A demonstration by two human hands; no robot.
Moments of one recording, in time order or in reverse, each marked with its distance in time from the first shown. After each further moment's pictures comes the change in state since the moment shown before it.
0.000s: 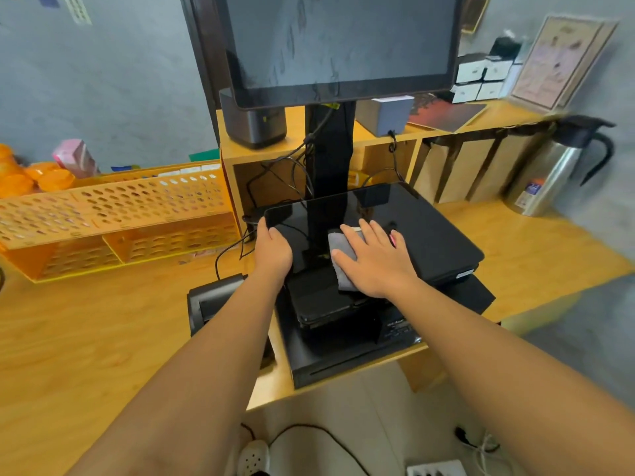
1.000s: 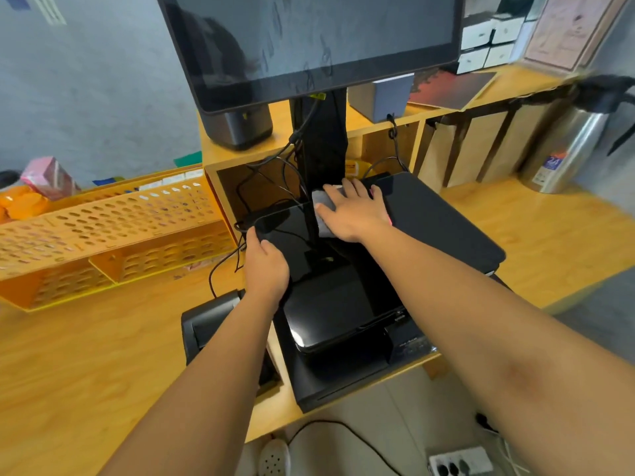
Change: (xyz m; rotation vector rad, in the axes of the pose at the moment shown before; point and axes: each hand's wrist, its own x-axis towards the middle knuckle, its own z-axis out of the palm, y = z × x) left_hand 0.018 -0.011 0.002 0.146 0.045 0.087; right_hand 0.125 -0.002 -0.015 0.034 -0.027 0.046
